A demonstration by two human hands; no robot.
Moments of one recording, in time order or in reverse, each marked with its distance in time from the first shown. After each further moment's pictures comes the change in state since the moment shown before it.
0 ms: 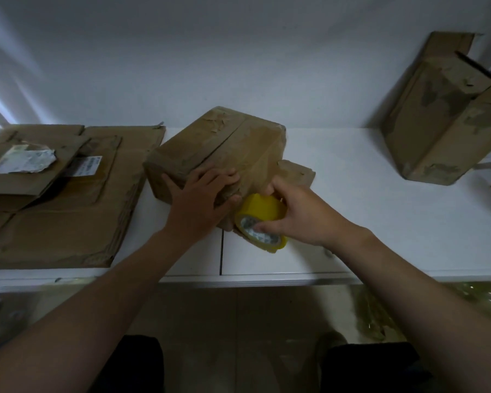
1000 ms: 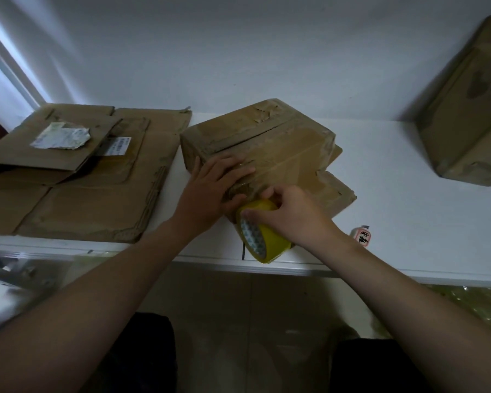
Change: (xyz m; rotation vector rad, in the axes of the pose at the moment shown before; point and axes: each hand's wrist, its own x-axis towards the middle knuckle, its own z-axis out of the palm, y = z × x) left_hand -0.017 -0.052 0.004 -0.022 -0.020 0.220; right_hand 0.008 -0.040 0.054 0.038 0.078 0.238
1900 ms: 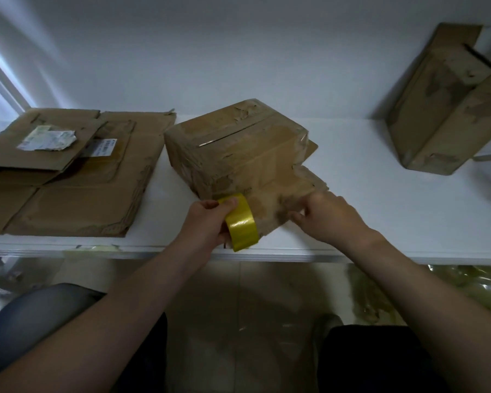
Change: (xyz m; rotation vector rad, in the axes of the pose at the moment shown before) left_hand -0.014 0.130 -0.031 -1.275 0.071 -1.326; right_hand -0.035 0.071 -0.053 -0.557 0.025 0.067
